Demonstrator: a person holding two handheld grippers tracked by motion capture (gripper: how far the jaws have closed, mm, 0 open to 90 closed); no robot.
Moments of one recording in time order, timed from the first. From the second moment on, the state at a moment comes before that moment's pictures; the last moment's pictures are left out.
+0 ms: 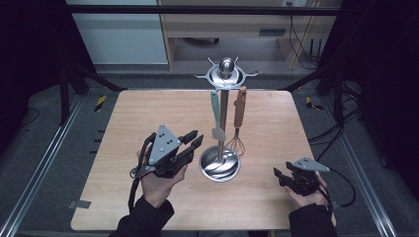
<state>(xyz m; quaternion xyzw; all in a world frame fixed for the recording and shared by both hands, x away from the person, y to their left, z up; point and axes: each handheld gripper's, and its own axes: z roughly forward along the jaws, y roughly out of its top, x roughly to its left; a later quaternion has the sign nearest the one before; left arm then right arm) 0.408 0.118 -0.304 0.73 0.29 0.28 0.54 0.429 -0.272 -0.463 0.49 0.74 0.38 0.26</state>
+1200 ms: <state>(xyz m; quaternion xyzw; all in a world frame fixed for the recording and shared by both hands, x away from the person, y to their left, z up) 0.419 0.245 -0.440 0.78 0.41 0.25 0.40 0.418 -0.255 -0.423 0.46 0.72 0.44 0.27</state>
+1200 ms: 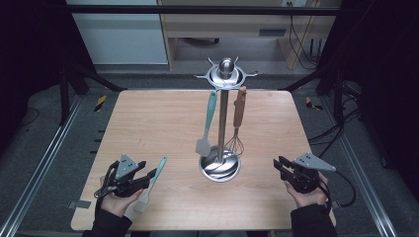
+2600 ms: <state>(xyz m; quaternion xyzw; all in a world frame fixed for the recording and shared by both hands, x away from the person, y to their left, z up) 0.419 0.277 -0.460 0.78 0.47 0.23 0.36 0.416 -0.173 -0.248 0.32 0.65 0.61 0.32</state>
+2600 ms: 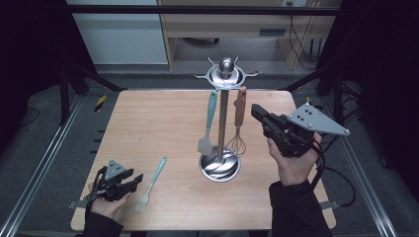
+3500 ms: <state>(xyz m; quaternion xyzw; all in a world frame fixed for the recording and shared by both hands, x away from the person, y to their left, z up) 0.421 0.278 -0.461 0.77 0.48 0.22 0.35 0.415 -0.156 -0.213 0.30 0.65 0.61 0.33</state>
